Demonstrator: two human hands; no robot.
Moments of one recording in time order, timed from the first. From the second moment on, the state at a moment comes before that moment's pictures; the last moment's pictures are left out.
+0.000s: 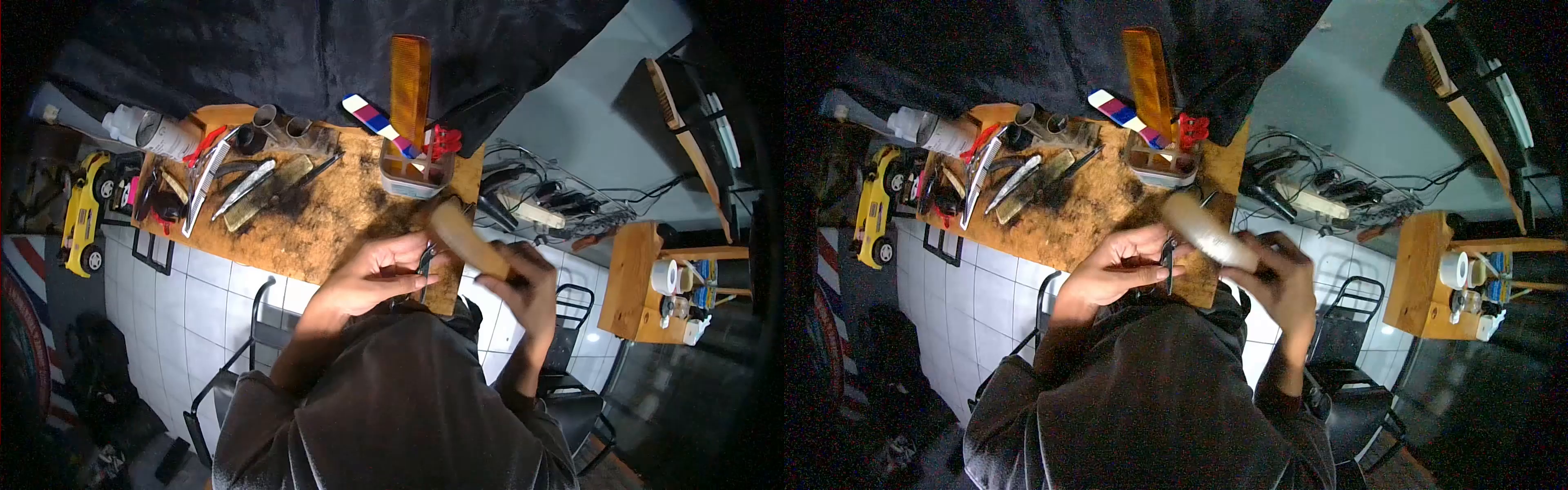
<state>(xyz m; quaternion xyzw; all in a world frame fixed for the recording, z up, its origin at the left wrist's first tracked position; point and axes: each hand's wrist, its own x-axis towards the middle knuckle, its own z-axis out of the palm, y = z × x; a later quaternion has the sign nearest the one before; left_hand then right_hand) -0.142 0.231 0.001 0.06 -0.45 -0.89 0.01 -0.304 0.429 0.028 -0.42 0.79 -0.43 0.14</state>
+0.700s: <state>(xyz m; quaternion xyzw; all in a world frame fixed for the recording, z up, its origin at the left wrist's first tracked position) -0.138 0.208 -0.016 -0.06 -0.03 -1.00 -0.01 -0.296 0.425 0.046 -0.42 0.78 -0.43 0.18</state>
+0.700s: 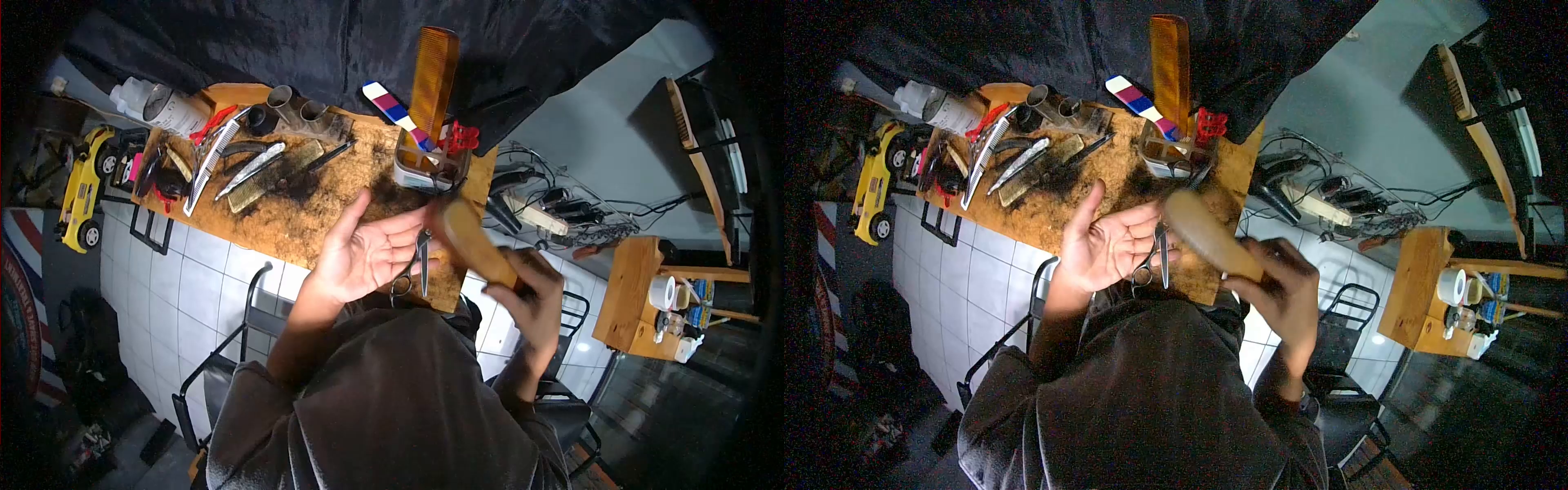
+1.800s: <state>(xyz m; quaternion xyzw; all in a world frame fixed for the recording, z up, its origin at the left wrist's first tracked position) -0.142 0.210 0.010 0.11 -0.23 -0.97 0.04 -0.297 0.426 0.037 -0.59 0.63 -0.36 0.35</state>
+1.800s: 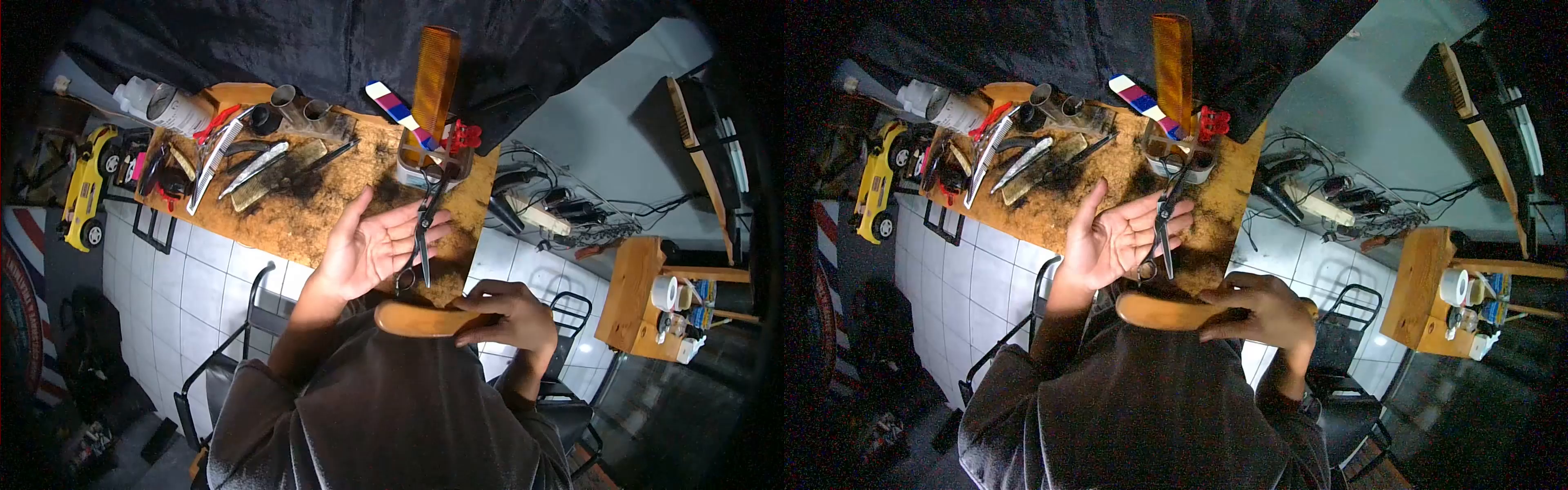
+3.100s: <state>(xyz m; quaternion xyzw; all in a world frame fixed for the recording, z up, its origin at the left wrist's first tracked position) -0.143 0.210 0.014 0.13 -0.21 -0.97 0.03 -0.303 0.425 0.046 -0.61 0.63 -0.33 0.35</state>
